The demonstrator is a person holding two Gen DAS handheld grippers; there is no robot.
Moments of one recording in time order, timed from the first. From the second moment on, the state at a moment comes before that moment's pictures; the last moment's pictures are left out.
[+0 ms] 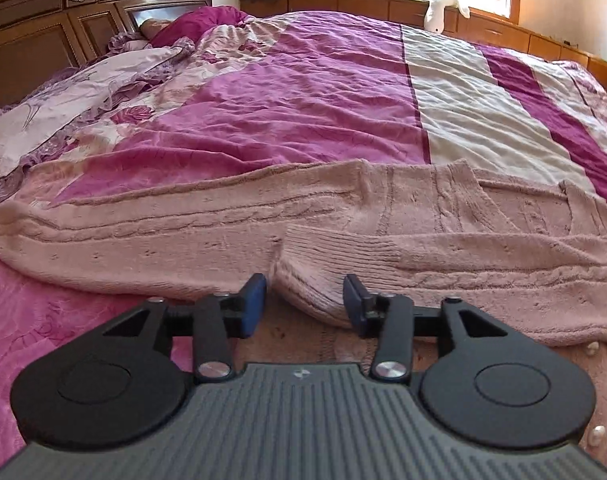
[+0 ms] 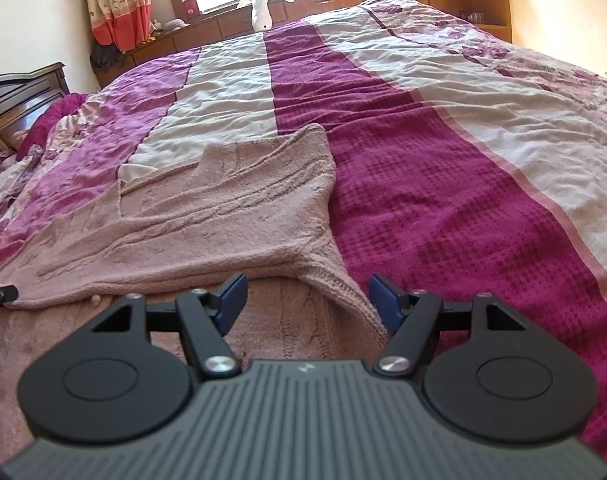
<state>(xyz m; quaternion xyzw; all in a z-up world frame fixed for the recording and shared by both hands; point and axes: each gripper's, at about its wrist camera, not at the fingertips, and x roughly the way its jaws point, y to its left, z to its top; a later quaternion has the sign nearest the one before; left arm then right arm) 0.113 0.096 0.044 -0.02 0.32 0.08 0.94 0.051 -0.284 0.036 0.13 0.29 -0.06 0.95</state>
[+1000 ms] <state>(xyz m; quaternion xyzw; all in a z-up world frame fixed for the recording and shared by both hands) 0.072 0.155 0.088 -0.06 0.37 0.14 0.92 0.045 -0.240 0.073 0.10 0.27 0.00 0.96</state>
